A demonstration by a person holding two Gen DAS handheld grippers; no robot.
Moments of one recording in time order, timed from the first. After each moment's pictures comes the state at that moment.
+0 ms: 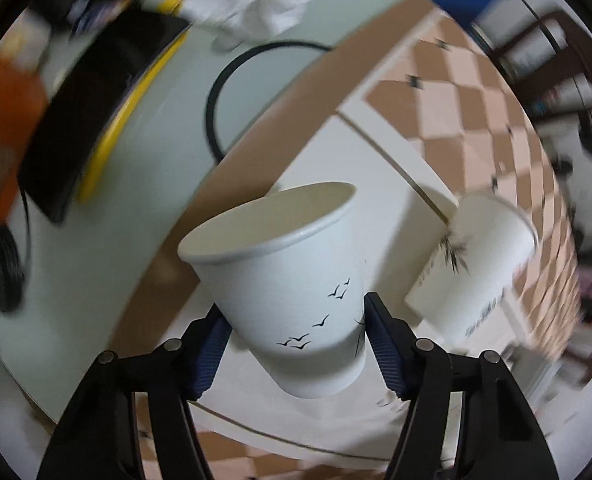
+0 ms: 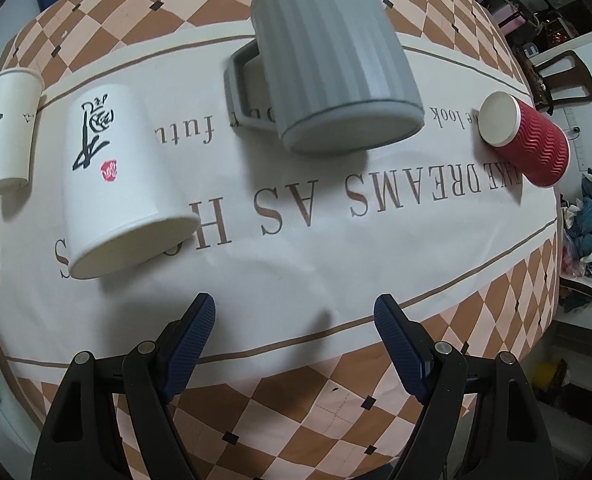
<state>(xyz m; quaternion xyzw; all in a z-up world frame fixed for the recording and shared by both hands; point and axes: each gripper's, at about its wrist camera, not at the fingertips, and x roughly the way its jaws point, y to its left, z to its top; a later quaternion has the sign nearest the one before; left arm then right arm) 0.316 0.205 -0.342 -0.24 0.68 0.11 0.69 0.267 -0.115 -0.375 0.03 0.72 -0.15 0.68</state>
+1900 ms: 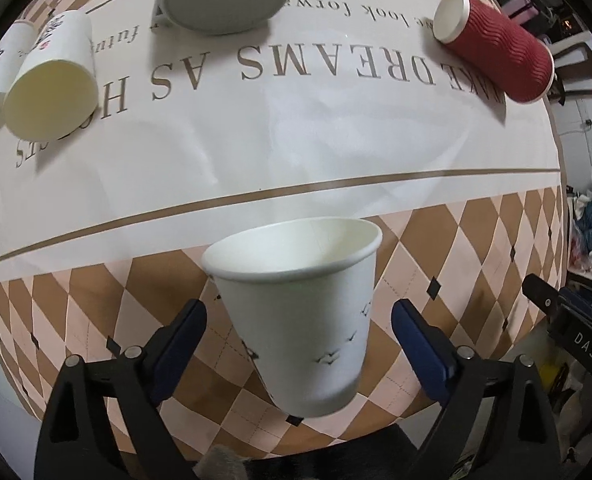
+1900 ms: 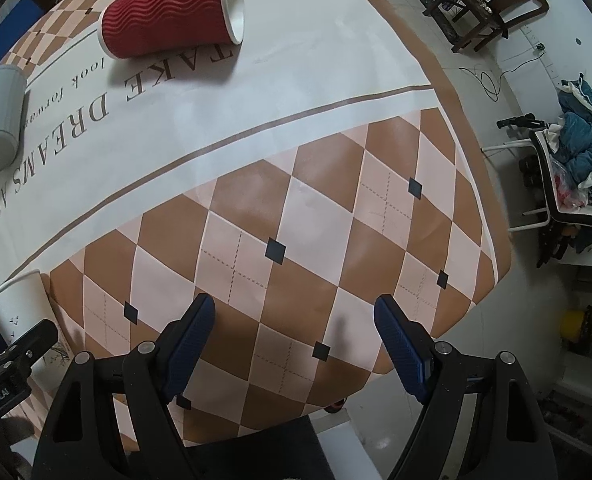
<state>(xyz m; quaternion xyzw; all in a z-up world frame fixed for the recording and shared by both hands) 0.153 -0.176 -0.354 0.02 0.73 -0.14 0.67 0.086 -0.412 -0.357 0.12 0.70 -0.21 0.68</state>
